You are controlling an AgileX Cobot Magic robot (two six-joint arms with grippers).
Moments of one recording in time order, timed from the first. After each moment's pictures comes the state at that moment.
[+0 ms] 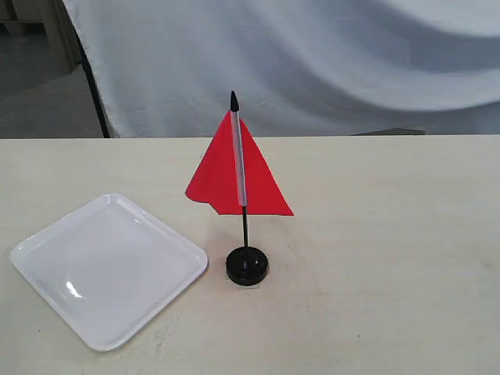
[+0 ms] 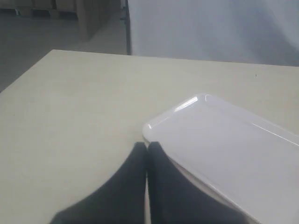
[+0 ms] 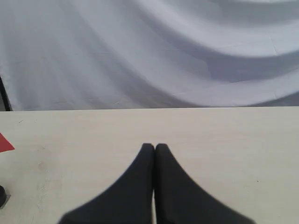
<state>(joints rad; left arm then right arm) 0.08 0.00 0.00 0.00 0.34 -0.04 -0.01 0.00 0.00 0.00 0.14 0.03</state>
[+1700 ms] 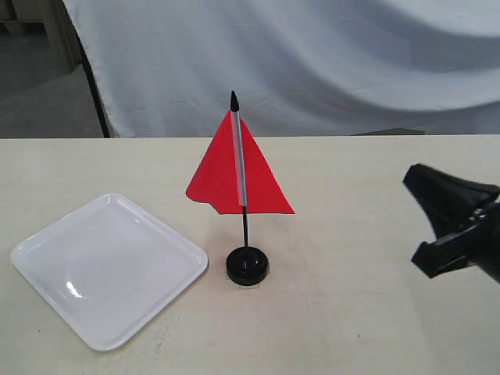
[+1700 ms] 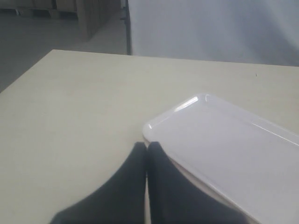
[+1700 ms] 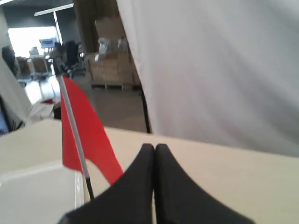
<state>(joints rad) 0.08 0.00 0.00 0.00 0.34 -0.04 0.00 1.32 -0.18 -0.62 -1.18 0.42</state>
